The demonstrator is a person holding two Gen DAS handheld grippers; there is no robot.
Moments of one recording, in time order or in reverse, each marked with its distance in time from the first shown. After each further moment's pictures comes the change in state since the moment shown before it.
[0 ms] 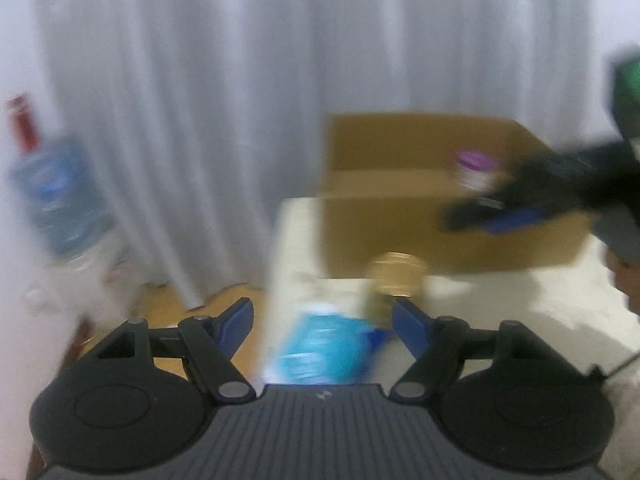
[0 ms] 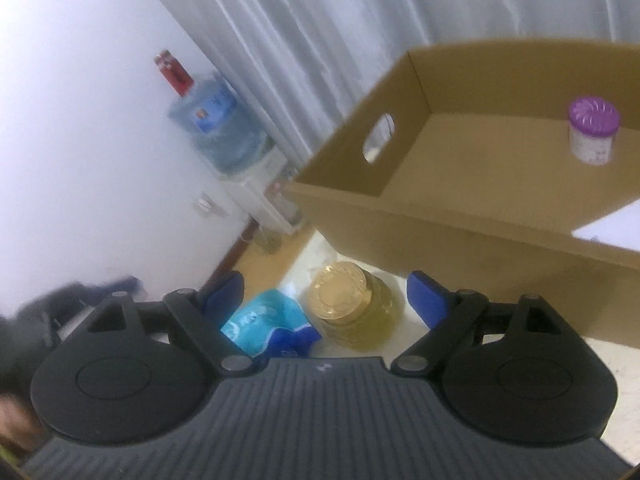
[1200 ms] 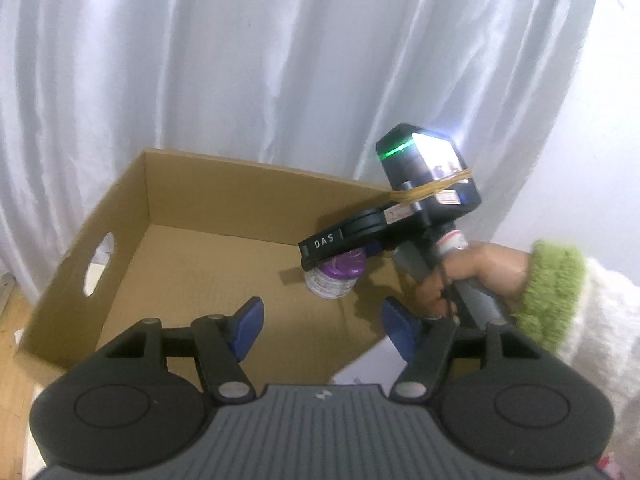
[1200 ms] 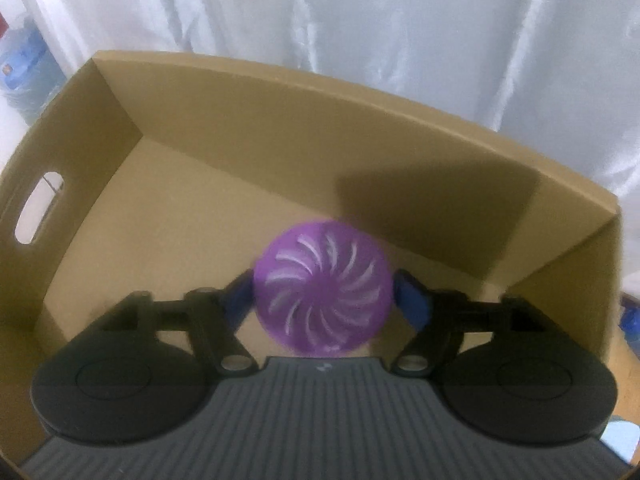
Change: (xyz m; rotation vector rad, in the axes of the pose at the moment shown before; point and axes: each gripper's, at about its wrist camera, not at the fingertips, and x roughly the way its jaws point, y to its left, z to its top) left arm 0.105 -0.114 0.167 -0.196 0.017 -0.302; right arm 0.103 -0.226 0.190 -0.075 0.256 -0.466
